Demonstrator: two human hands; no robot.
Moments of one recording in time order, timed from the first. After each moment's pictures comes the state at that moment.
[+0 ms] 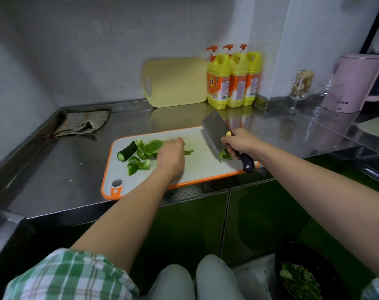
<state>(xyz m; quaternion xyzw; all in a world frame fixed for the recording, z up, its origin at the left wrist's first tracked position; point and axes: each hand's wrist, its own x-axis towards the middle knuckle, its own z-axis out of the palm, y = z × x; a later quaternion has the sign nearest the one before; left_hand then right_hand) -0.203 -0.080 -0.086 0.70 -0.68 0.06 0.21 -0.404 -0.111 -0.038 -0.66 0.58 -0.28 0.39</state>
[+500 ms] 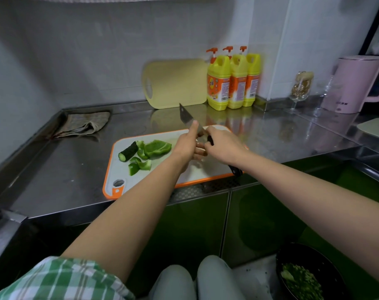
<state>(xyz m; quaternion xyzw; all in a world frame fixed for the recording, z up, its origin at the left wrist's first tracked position) -0.245 -0.066 -0.043 0.57 -0.46 -0.46 0.50 -0.364 -0.083 -0.036 -0.82 0.52 -0.22 0.05</state>
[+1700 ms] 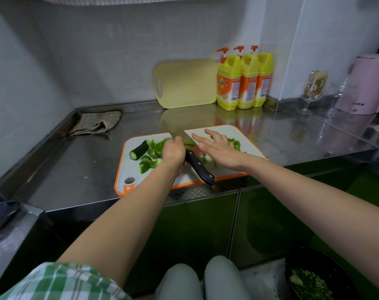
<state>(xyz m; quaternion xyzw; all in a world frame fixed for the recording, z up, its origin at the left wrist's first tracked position) -0.203 -0.060 -0.060 0.67 -0.38 -0.34 0.55 -0.352 -0.076 -0.051 -0.86 0.44 -0.15 0.22</state>
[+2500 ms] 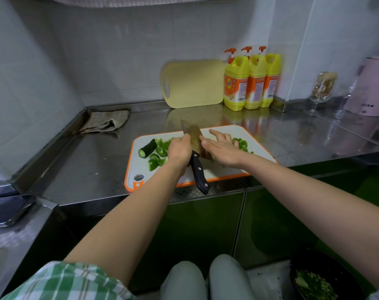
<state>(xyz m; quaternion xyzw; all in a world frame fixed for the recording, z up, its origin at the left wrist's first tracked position) -0.199 -0.044 -0.052 0.65 -0.40 -0.33 0.55 -0.335 -0.080 -0.052 -0.84 0.49 -0.11 0.19</state>
